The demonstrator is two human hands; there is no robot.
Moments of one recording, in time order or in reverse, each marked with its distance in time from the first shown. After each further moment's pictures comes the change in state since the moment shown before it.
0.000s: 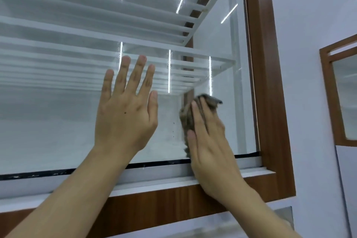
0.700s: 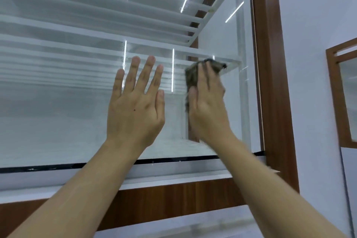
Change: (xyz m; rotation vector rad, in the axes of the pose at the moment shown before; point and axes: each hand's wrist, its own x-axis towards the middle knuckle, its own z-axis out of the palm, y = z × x) left_hand 0.002 -0.001 0.000 -0.039 0.034 -0.004; right_hand 0.078 -0.011 -0.001 0.078 0.081 0.110
